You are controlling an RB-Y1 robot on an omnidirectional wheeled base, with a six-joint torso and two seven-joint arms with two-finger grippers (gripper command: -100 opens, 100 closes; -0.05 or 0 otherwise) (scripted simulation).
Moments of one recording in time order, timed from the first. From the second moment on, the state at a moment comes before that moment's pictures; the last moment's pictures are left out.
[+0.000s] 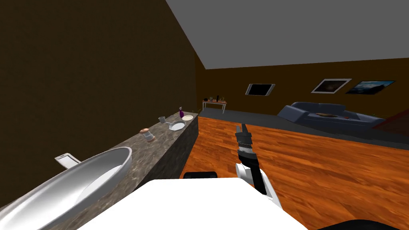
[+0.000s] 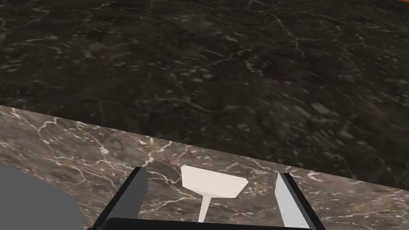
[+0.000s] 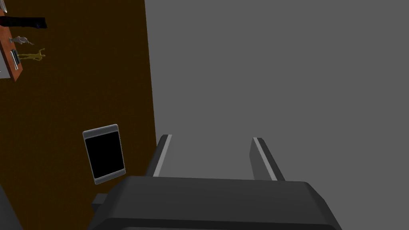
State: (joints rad) left arm 1.75 0.78 0.16 -1.90 0.50 0.02 -0.14; right arm 0.51 -0.01 -0.08 -2.23 0.10 -0.47 -0.12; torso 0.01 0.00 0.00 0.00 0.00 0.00
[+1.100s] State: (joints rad) left arm 1.71 0.85 0.11 -1.82 0.53 0.06 -0.16; right arm 0.51 -0.01 -0.08 -2.23 0.10 -0.47 -0.12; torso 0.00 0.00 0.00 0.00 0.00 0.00
